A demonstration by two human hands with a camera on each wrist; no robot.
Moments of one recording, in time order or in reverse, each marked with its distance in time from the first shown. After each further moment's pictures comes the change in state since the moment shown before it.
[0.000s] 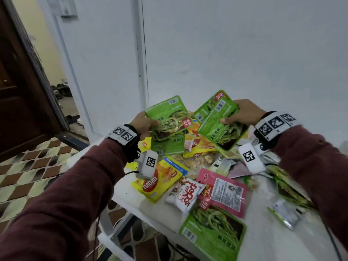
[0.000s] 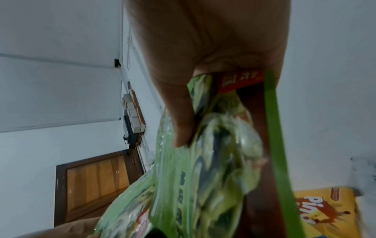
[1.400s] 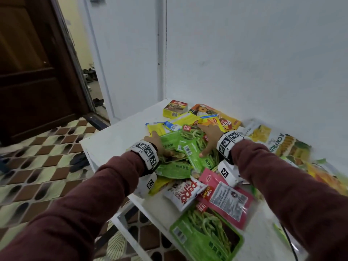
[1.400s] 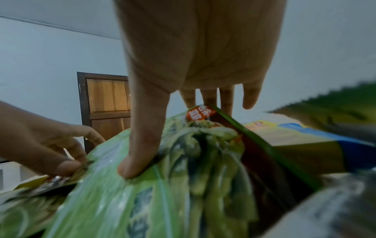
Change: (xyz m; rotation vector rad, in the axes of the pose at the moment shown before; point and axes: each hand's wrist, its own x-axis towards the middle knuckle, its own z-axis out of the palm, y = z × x) left_hand -0.022 -0.063 0.032 1.147 0.160 -0.372; right_hand 0.051 0.027 0.113 -0.676 -0.462 -0.141
